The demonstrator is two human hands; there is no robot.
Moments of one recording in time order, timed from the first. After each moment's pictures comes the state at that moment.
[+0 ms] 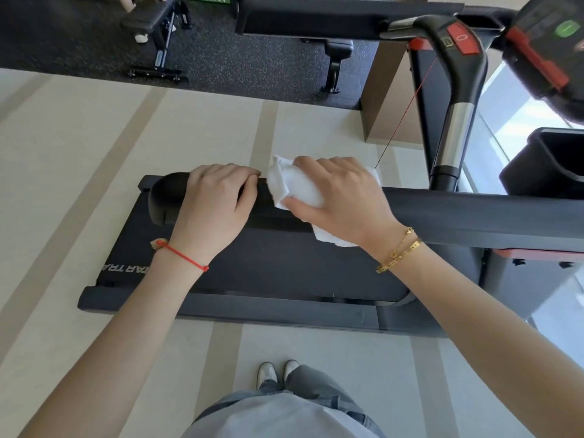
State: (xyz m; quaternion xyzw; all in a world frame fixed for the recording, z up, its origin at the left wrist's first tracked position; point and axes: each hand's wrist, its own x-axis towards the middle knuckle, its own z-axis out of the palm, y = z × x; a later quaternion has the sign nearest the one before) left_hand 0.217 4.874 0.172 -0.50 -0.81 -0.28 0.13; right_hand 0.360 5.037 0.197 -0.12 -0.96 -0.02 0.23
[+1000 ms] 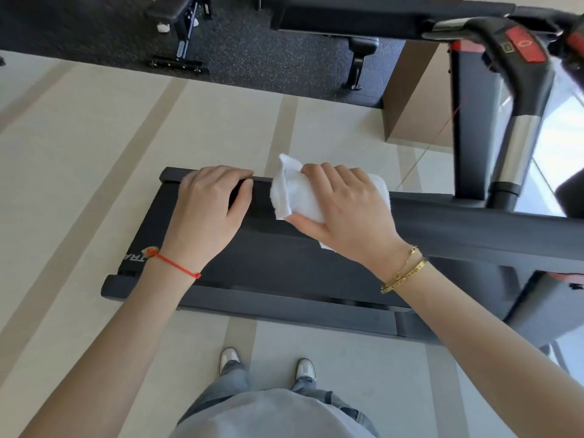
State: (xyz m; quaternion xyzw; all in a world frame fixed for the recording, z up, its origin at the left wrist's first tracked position) left_hand 0.163 4.817 0.168 -0.45 -0.83 -0.30 0.10; right_hand 0.309 4.991 0.189 -0.09 -0.97 -0.08 0.23
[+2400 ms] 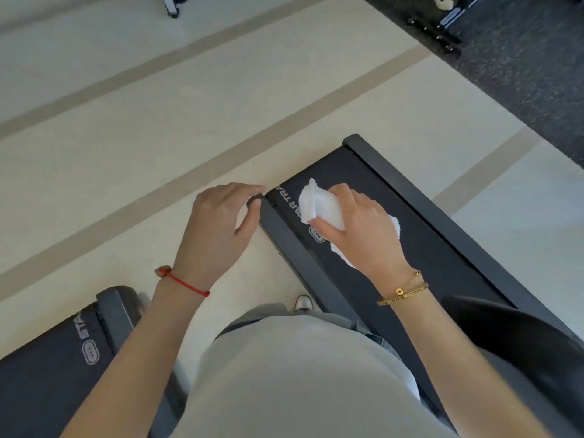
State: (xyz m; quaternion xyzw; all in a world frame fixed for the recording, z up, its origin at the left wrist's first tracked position) left_hand 0.064 4.545 0.113 -0.12 -0.93 -0.30 0.15; right_hand 0.038 4.779 0.106 0.16 -0.97 0.18 0.09
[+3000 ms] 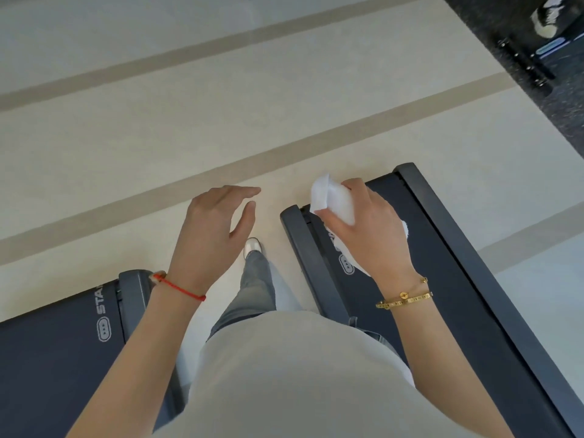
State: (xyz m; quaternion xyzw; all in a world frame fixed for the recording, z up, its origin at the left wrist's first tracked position) left_hand -0.021 4.447 0.095 0.04 -0.95 -0.29 0.14; right_hand -0.106 4.673 0.098 0.19 -0.95 0.26 0.02
